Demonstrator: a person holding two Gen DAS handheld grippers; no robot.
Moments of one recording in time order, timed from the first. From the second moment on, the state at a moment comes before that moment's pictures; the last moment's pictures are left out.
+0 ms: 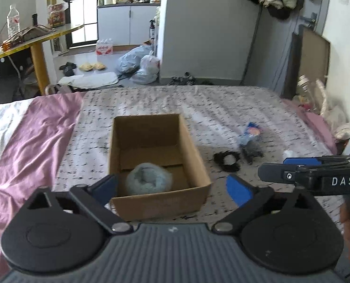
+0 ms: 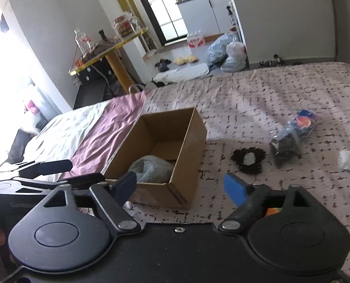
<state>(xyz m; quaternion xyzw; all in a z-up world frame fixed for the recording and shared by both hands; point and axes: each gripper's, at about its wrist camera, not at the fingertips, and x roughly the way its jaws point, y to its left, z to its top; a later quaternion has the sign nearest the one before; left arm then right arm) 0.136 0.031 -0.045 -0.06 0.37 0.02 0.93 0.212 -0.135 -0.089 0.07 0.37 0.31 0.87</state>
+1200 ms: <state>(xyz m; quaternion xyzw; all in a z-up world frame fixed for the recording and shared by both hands) 0.119 -0.026 -0.024 0.01 0.36 -0.01 0.93 0.193 -0.278 -0.074 0.08 0.32 0.27 0.91</state>
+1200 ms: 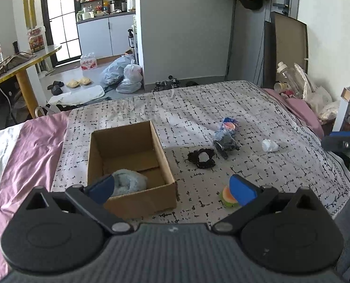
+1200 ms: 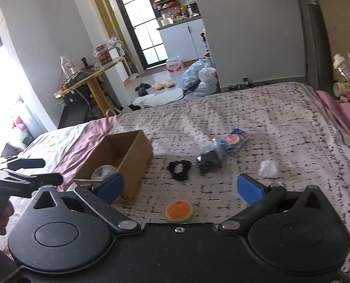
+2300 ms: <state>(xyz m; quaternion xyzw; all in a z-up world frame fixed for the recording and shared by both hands) 0.198 -0.086 -0.096 0.04 0.43 -0.11 0.89 0.239 -0.317 -0.139 0.09 0.37 0.20 0.90</state>
